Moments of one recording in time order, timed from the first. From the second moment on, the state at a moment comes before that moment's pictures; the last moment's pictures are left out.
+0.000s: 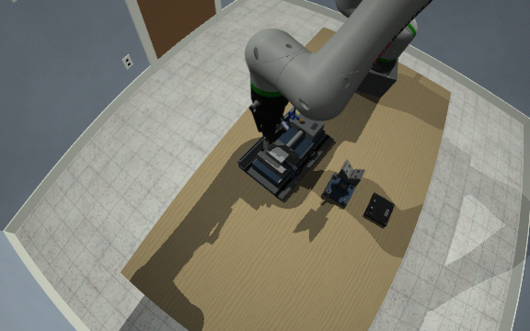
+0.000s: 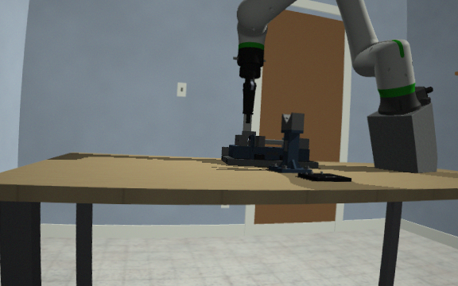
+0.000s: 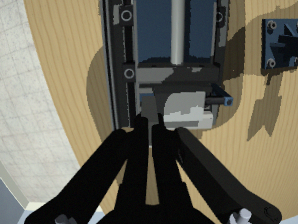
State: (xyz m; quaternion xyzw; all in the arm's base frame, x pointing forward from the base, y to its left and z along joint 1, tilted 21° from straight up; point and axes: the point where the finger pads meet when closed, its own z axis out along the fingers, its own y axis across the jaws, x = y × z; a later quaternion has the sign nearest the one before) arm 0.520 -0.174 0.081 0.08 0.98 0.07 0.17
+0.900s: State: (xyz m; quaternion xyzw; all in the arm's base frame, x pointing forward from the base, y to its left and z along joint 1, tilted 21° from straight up) arm 0.517 -0.200 0.076 0.08 0.98 0.07 0.17
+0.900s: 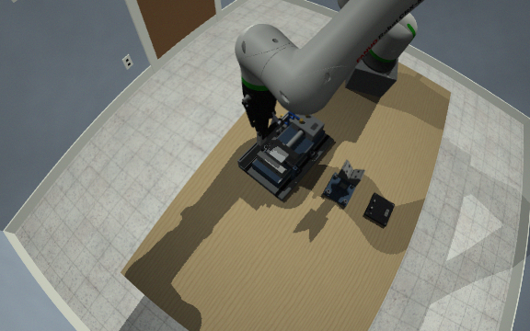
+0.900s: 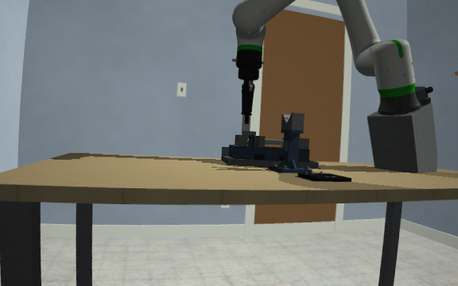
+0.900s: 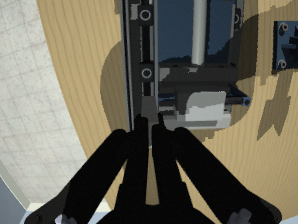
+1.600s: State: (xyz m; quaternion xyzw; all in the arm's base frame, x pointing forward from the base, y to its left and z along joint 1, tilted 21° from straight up) arm 0.513 -0.203 0.086 0.08 0.98 0.07 0.17
